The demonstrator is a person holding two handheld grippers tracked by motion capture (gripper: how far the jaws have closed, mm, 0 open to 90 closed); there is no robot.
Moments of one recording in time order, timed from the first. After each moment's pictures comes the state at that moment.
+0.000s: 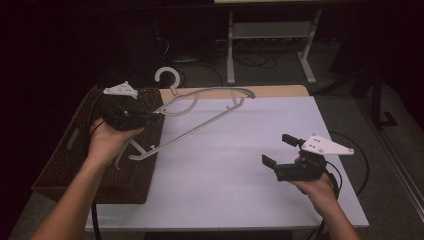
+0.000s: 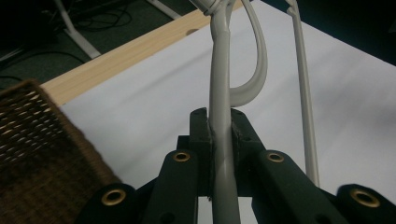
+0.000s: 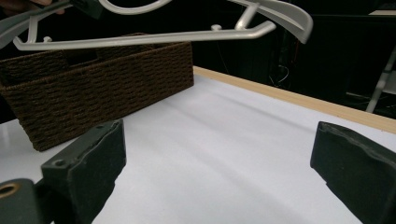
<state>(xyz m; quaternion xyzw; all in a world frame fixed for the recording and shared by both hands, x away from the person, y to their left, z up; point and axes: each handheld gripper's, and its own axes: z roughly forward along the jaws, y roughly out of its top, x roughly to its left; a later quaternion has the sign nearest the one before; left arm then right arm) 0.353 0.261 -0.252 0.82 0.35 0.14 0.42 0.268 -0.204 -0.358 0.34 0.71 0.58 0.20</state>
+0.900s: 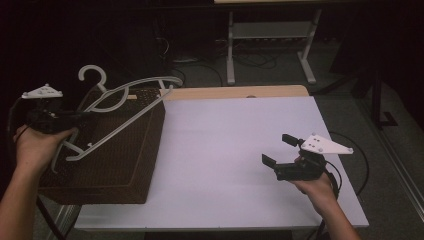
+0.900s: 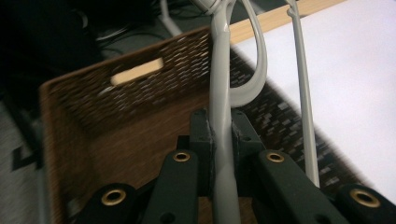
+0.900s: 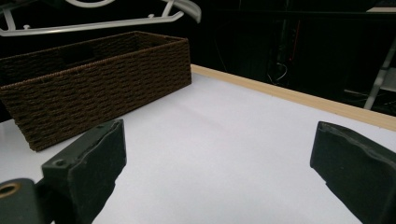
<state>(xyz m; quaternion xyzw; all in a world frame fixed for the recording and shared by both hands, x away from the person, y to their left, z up) 0.336 0.416 -0.249 0.78 0.45 0.24 0.36 0.269 -0.203 -0.359 0.34 0.71 0.58 0.20</state>
